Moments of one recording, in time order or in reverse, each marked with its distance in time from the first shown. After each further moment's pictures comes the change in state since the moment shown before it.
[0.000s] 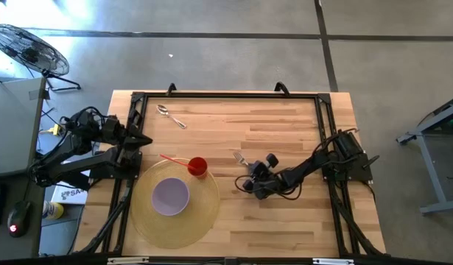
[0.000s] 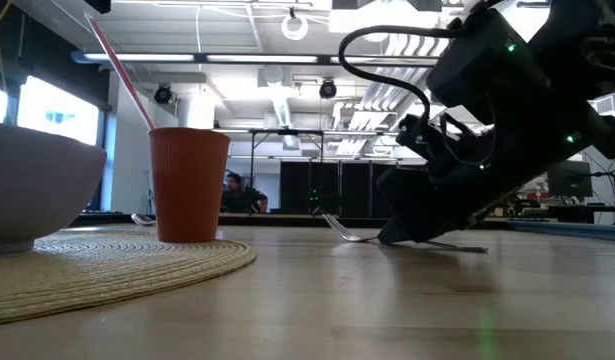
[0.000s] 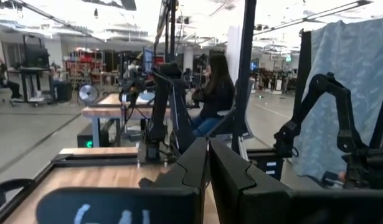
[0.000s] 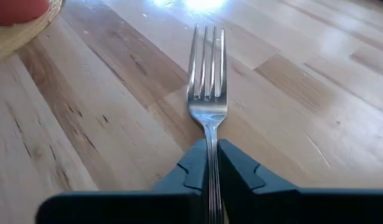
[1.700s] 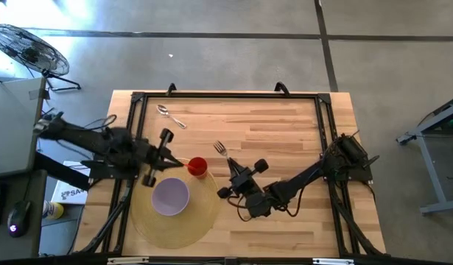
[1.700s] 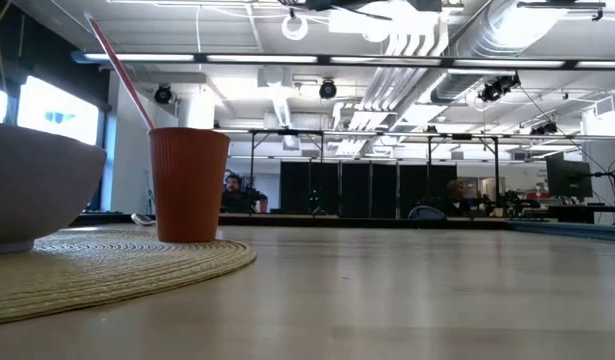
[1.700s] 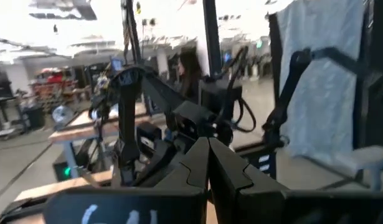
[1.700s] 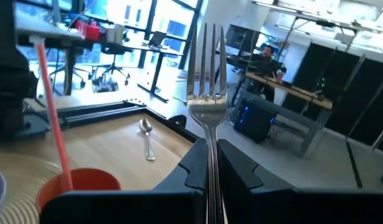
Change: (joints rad) left arm -0.633 0.539 -0.004 0.515 -0.489 0.259; right arm 0.148 -0.029 0.566 0.233 0.614 -0.865
